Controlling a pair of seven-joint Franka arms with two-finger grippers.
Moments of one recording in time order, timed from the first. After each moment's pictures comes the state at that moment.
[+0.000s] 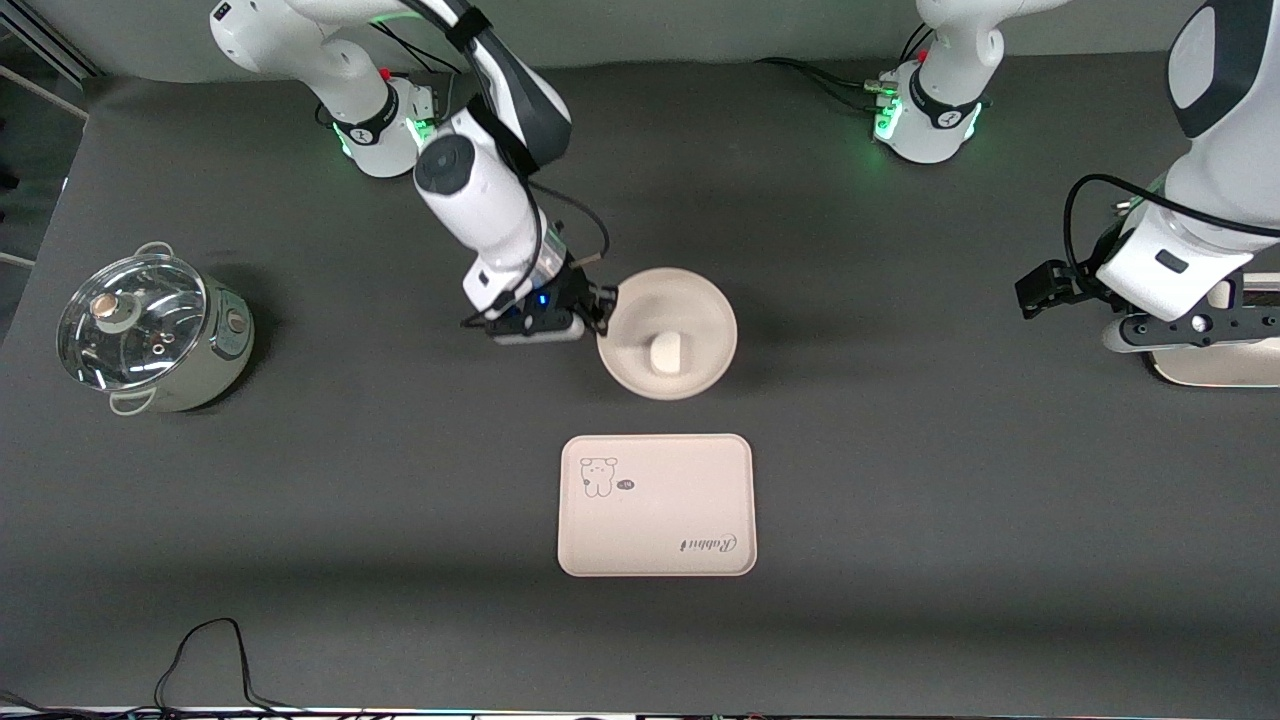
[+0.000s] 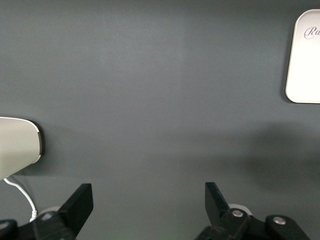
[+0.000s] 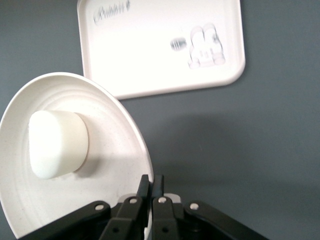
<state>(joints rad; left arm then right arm) 0.23 0.01 -0.37 -1.70 0.05 1.66 -0.19 0.73 0.33 -0.06 -1.93 0.34 2.53 0.57</state>
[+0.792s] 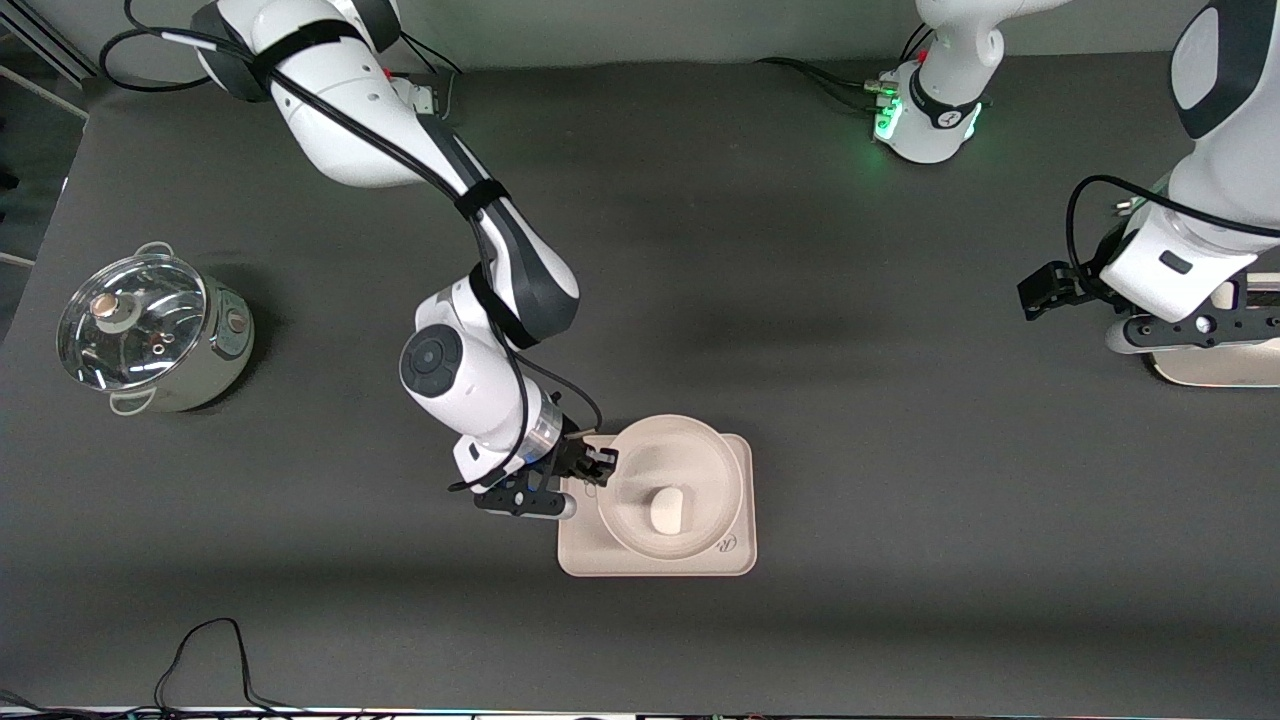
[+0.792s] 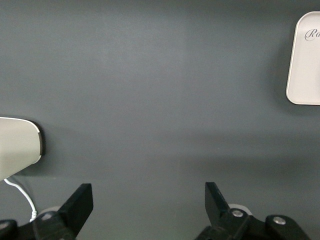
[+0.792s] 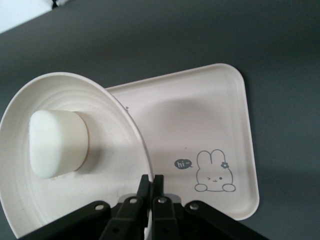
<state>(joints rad) 0.23 0.01 -0.36 -1.70 0.05 1.67 -0.19 0.56 0.80 -0.06 -1.27 0.34 2.35 0.49</state>
